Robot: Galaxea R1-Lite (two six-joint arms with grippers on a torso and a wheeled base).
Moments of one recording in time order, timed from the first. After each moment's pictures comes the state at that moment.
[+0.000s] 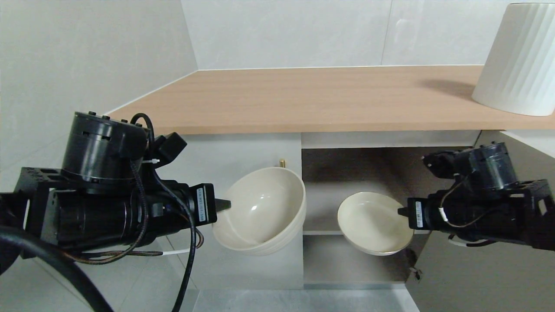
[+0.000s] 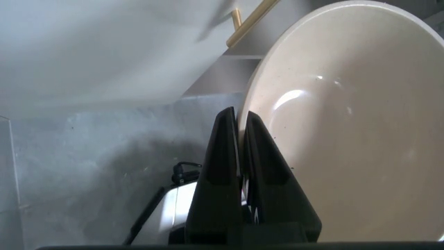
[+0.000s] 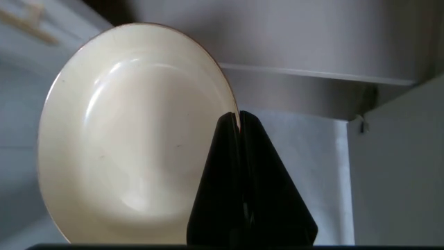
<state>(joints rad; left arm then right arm) -0.51 1.49 -0.91 0.00 -0.04 -0.53 0.42 1.66 -0.80 -0.24 -0.06 0.31</state>
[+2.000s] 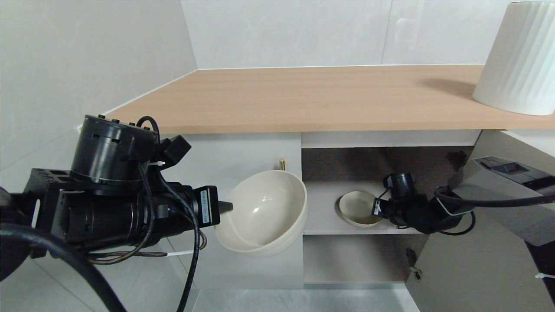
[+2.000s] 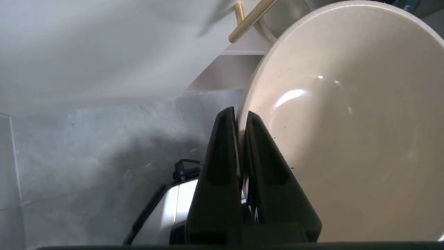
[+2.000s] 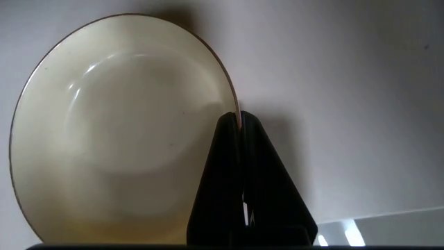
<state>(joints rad) -0.52 1.50 -0.91 0.00 -0.03 -0.53 0.25 2.44 -1.29 -0.50 -0.24 0.41</state>
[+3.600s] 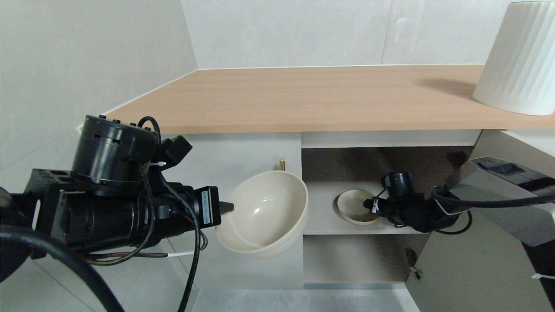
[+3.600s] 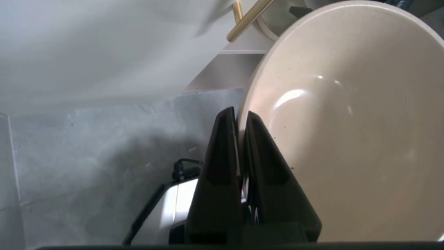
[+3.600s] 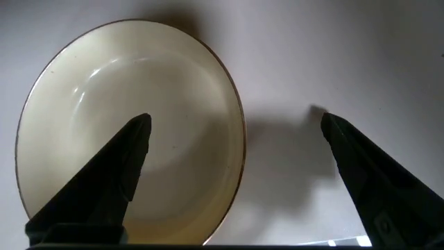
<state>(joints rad) -0.52 1.50 -0.91 0.00 -0.03 -0.53 0.26 2.45 -1.30 -0.49 -0.24 0.44</state>
